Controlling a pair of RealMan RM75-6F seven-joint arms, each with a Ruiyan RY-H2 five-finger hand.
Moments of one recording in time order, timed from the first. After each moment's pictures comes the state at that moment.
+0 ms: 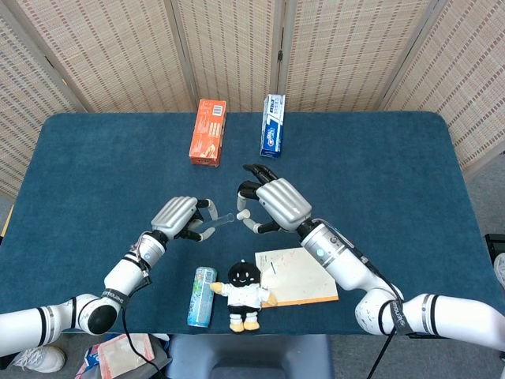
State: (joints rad) left arm -0.87 -1.35 -0.28 -1.68 0.94 0.82 0.05; right arm 0.90 -1.33 0.33 -1.76 -1.15 0.89 -0.07
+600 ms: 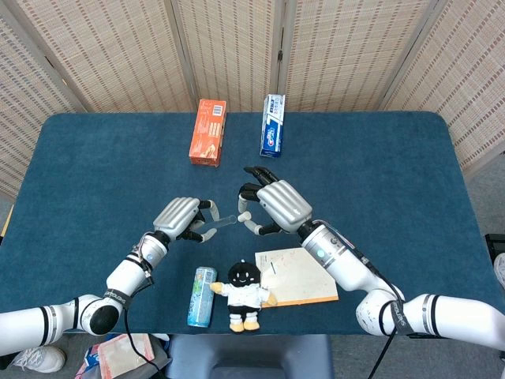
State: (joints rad) left arm -0.89 -1.36 -0.26 -1.69 0.92 0.83 0.07; right arm 0.91 -1.32 0.31 -1.77 -1.14 0.89 -0.06
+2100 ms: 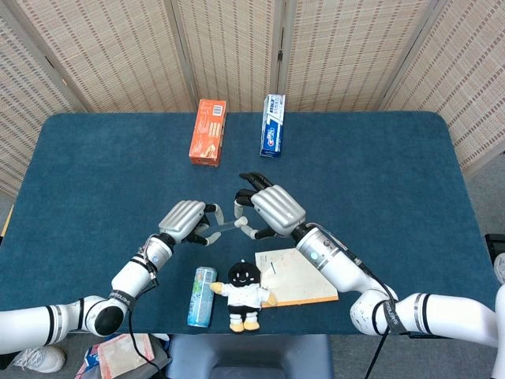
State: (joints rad) left arm -0.92 -1.37 -0.25 -1.70 0.89 0.83 0.11; right arm 0.94 -1.36 0.29 -1.74 -1.12 0.88 -0.09
